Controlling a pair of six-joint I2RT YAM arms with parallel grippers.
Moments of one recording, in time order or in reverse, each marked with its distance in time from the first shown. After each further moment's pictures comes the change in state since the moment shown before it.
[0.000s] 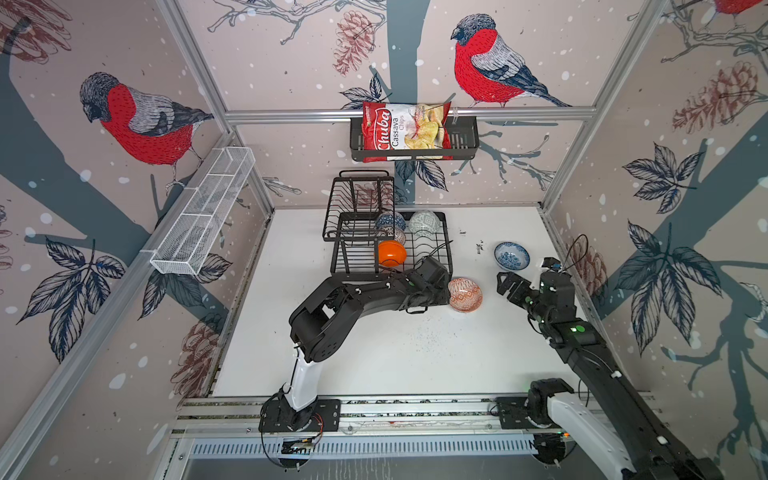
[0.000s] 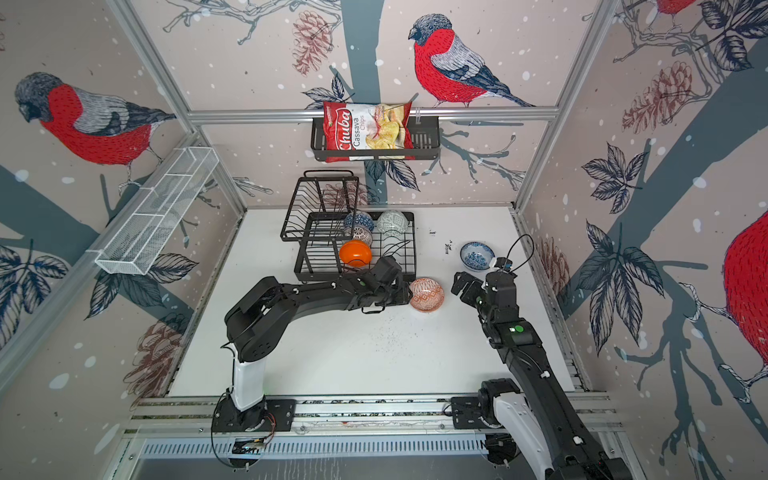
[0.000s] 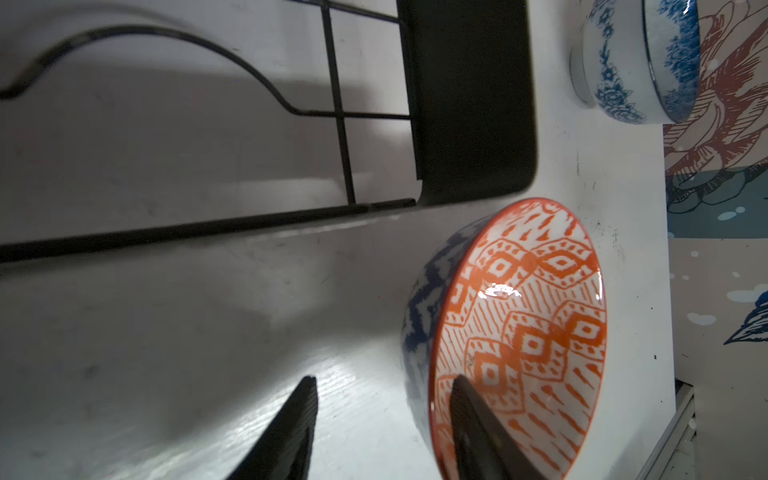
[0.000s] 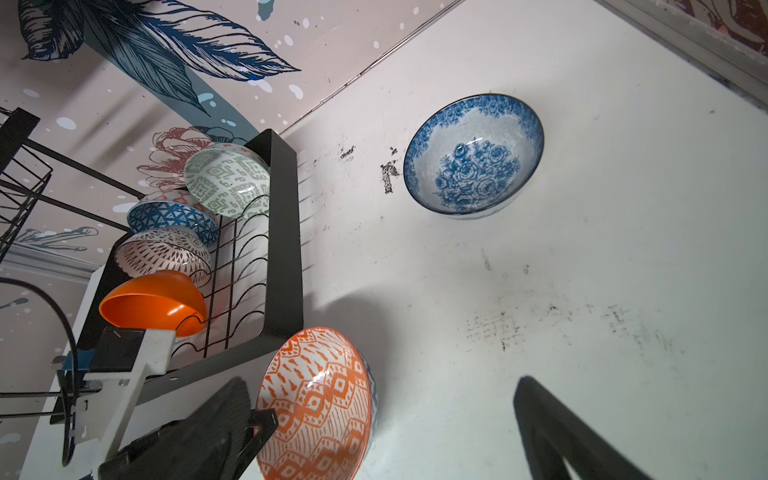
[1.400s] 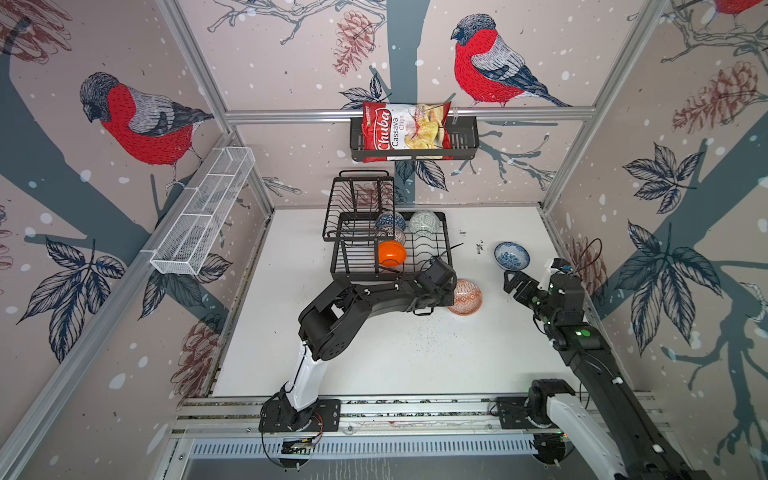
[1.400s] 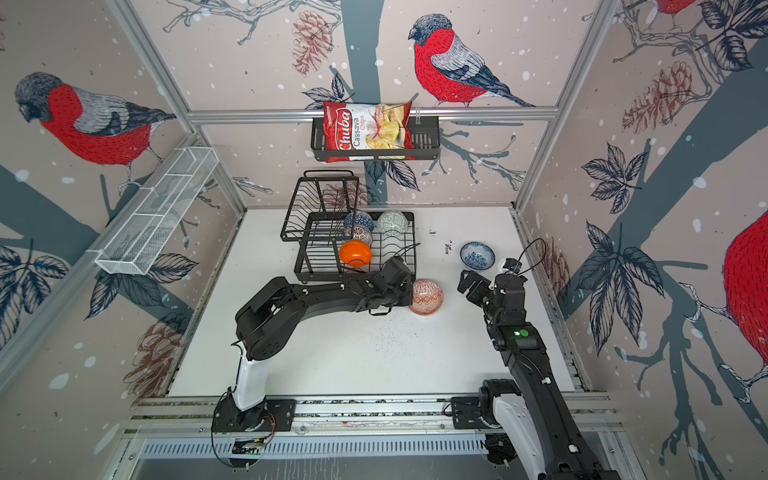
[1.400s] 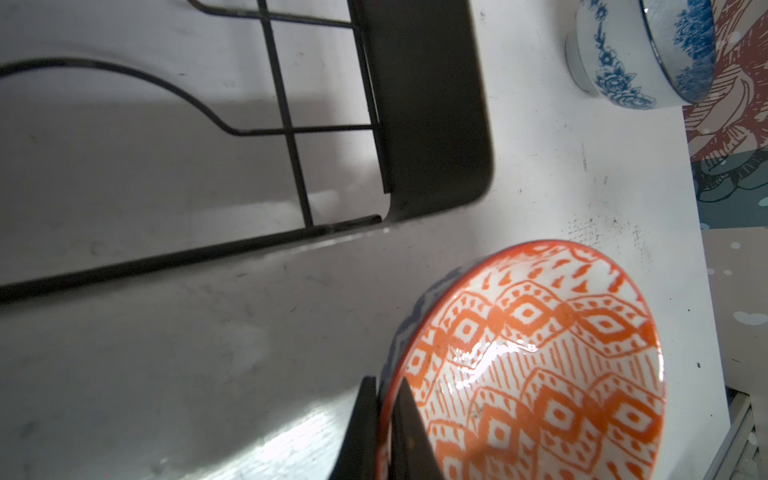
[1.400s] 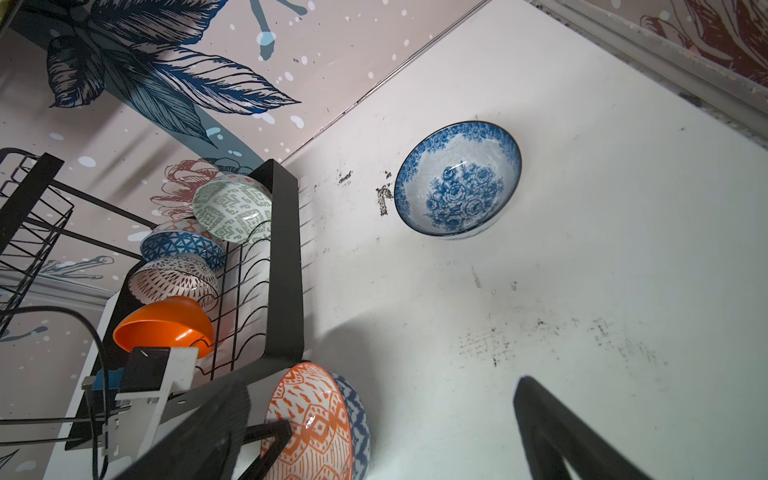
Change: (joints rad) left arm -0.040 0.059 0.058 -0.001 -0.067 0.060; right arm -0.082 -0.039 -0.021 0.030 -0.054 0.000
